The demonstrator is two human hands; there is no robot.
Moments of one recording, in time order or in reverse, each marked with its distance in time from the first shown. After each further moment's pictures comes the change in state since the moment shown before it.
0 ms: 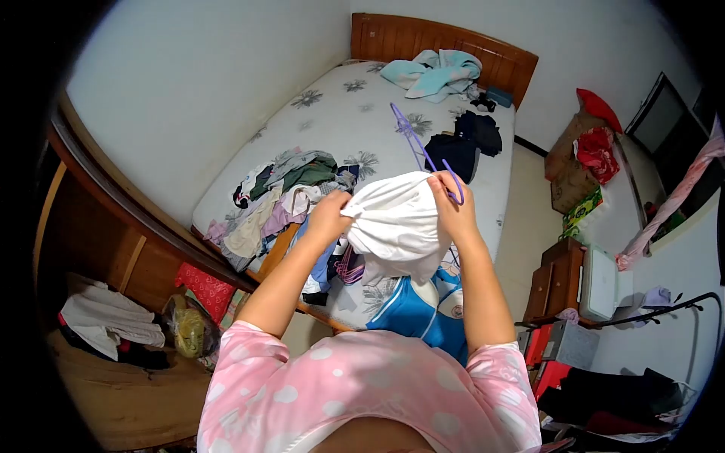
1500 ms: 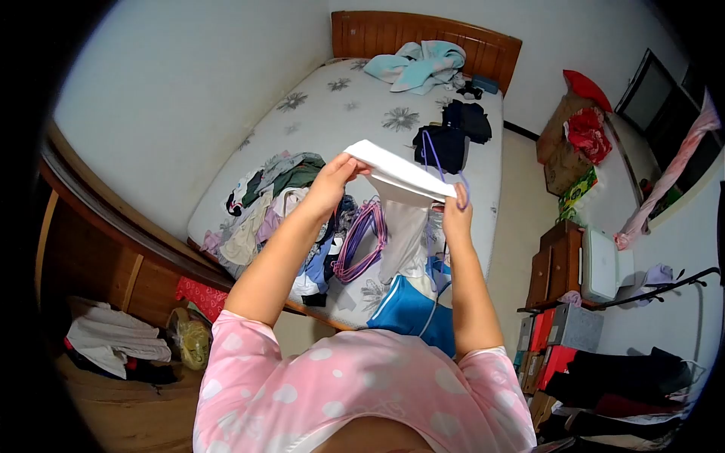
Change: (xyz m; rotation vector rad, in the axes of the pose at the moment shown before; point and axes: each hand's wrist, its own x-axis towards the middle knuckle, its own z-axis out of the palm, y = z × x) left_hand 0.064 0.054 -0.024 -1.067 -0.201 -0.204; right_hand -0.037 0.081 0.014 0.396 0.473 0.399
